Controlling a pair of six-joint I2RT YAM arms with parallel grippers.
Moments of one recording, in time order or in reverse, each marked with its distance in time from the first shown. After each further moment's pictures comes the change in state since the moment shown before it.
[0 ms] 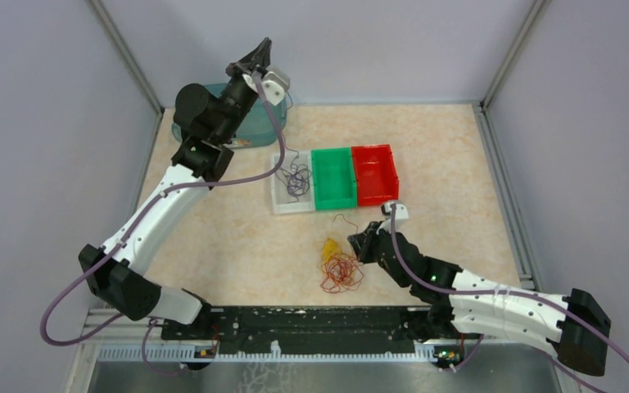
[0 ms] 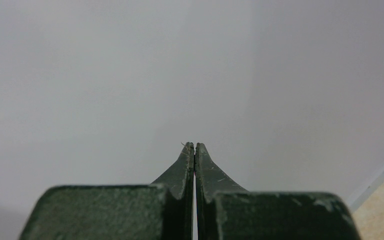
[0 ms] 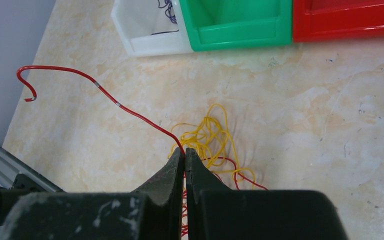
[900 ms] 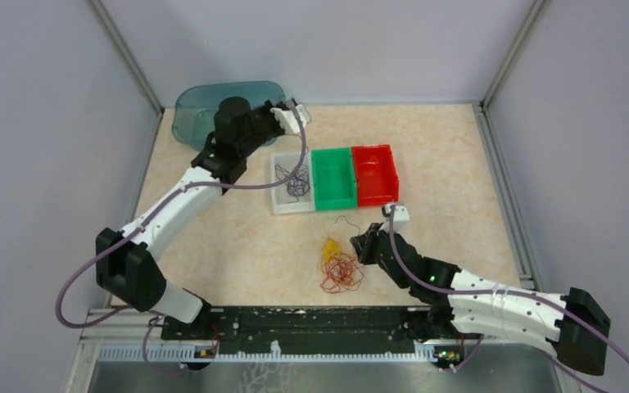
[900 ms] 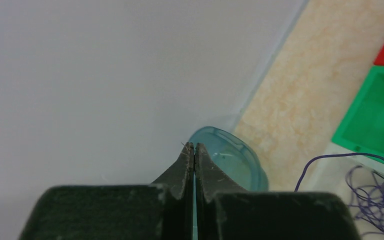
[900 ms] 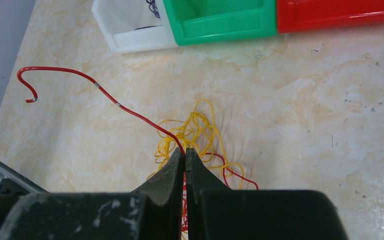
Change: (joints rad) left arm 0.014 0.046 -0.158 -0.276 -0.022 0.043; right arm 0.000 0.011 -0.013 -0.019 0.024 0.021
